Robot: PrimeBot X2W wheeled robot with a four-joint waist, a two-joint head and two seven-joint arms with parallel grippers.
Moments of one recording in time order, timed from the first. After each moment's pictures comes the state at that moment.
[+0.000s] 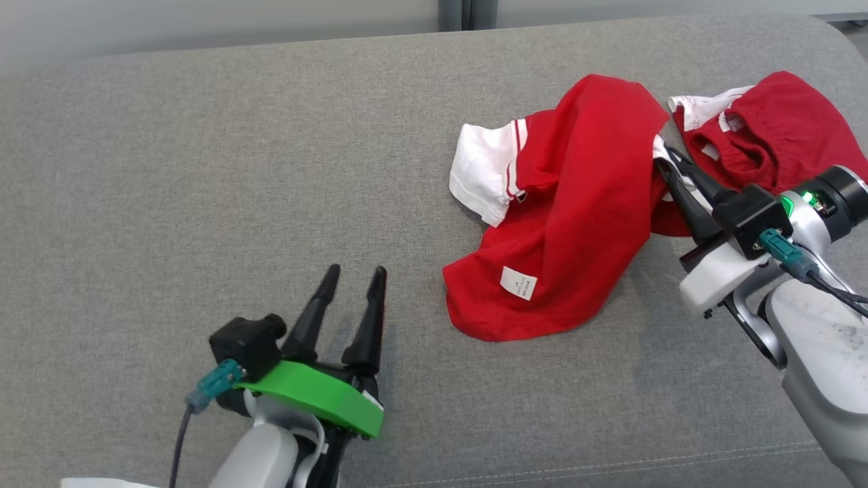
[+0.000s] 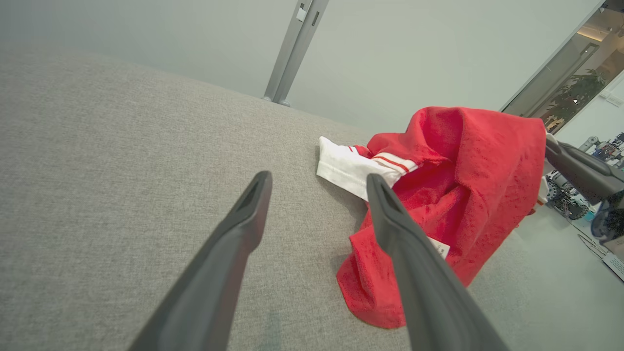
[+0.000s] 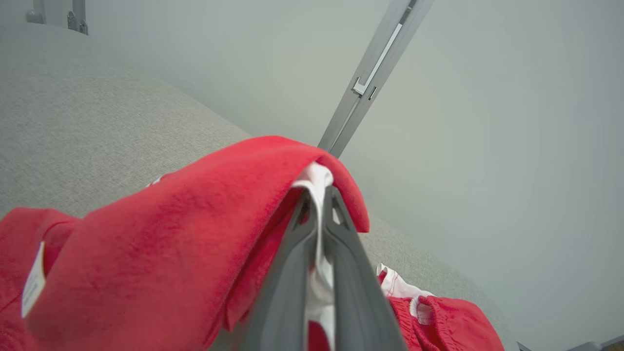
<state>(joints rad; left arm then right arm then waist) -0.18 0.04 -0.47 0.17 -0.66 0.00 -0.25 -0.40 -0.42 0.47 0.23 0.04 0.03 -0.21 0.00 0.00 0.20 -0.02</state>
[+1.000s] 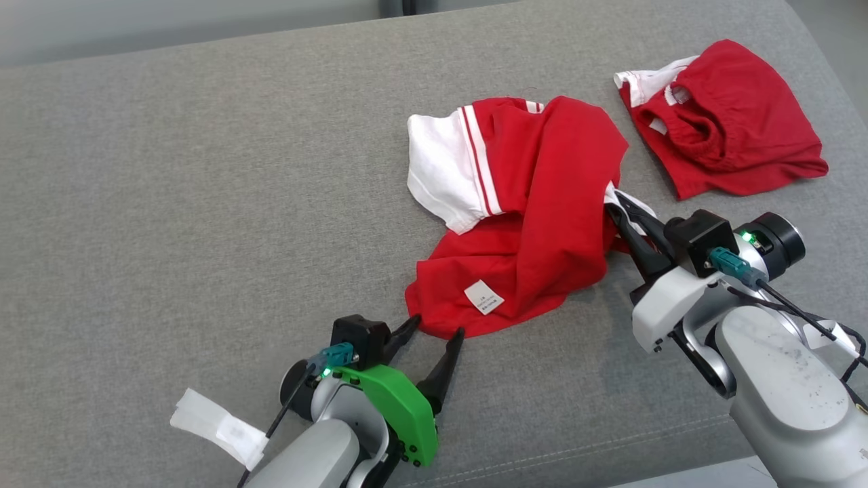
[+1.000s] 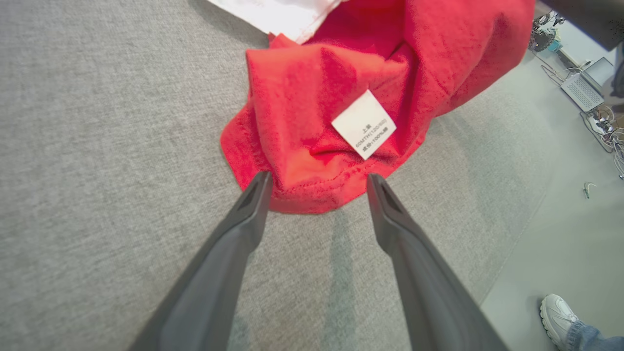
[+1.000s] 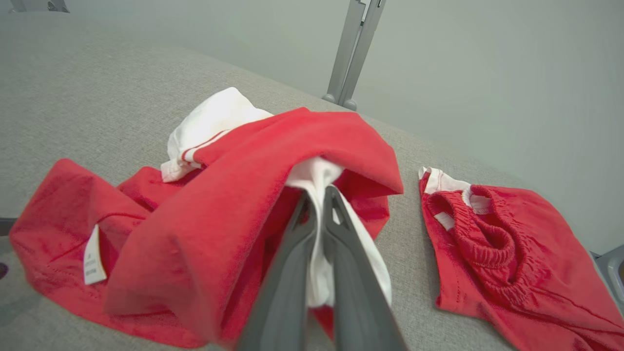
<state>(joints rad) -0.35 0.05 -0.84 0.40 -0.76 0.03 -0.13 -0.36 -0.31 0.49 0.31 0.13 0.05 -0.15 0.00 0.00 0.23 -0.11</state>
